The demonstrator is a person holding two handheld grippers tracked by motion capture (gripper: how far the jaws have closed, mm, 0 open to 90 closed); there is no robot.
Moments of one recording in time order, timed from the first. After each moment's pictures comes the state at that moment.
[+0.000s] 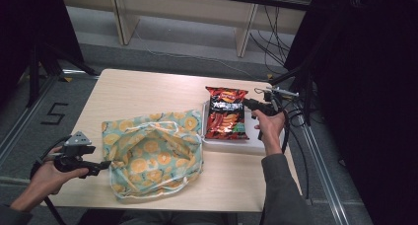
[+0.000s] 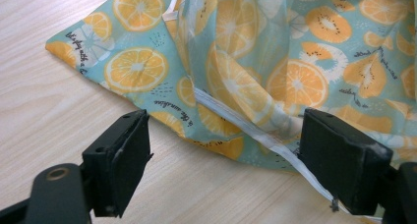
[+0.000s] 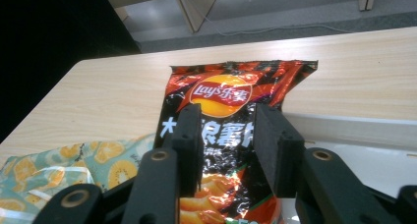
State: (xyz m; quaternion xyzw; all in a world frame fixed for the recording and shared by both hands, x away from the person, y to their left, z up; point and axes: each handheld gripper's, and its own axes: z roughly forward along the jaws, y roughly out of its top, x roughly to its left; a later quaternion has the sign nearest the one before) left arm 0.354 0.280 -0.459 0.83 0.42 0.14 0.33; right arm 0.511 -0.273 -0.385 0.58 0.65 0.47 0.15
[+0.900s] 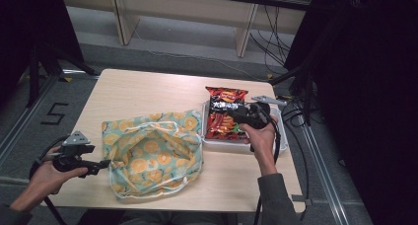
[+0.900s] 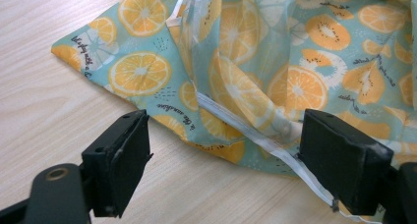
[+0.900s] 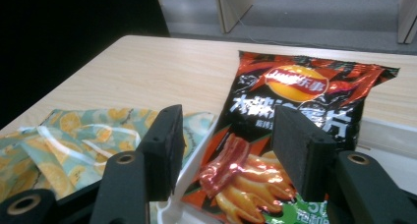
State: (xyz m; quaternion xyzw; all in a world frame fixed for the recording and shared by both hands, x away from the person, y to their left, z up) left arm 0.354 0.284 -0.456 0.84 0.42 0.14 0.33; right arm 0.464 -0.233 -0.383 0.48 0.71 0.48 0.17
